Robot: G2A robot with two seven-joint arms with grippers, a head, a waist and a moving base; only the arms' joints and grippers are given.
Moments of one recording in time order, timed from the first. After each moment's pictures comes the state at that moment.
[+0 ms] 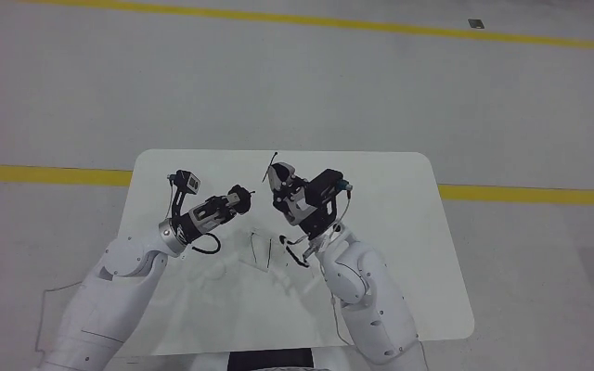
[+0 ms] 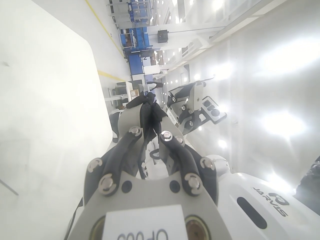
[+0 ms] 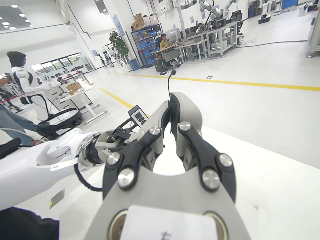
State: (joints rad) left arm 1.49 -1.20 -1.34 -1.57 -0.45 -0.34 -0.81; right arm -1.55 -1.47 1.16 -1.88 -1.22 -0.33 0.06
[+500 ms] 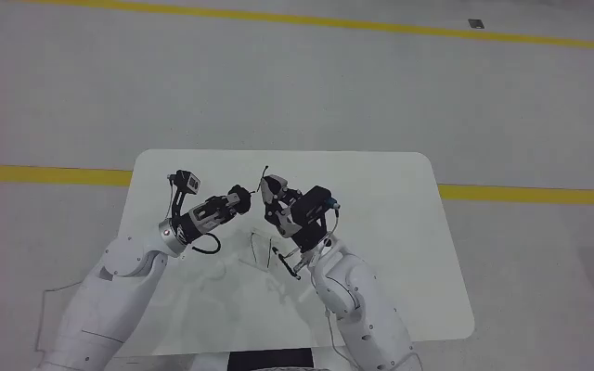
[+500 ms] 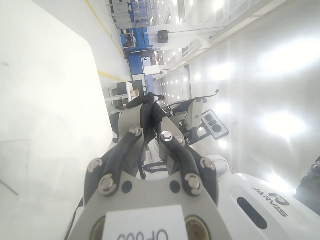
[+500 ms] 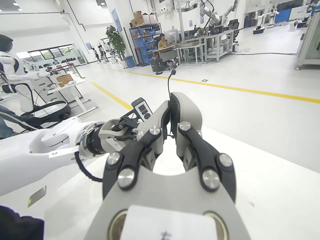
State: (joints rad) left arm 1.49 -1.20 -1.34 -1.57 -0.45 -0.34 -0.81; right arm -1.59 -1.46 1.11 -1.89 -1.33 -0.29 -0.03
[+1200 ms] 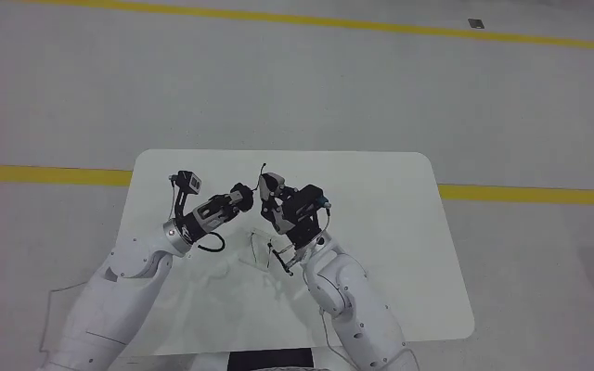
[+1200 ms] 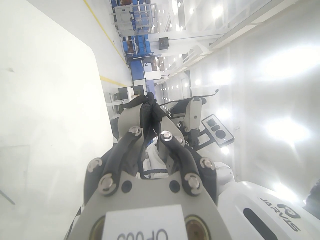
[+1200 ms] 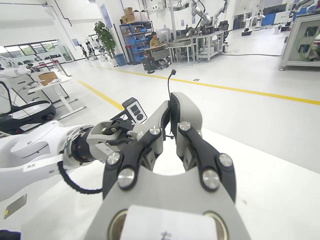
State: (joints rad) left arm 1.49 -1.20 -1.31 -1.58 -0.42 -0.34 -0.73; right arm -1.56 -1.46 1.06 -1.84 -1.38 -0.18 -0.06
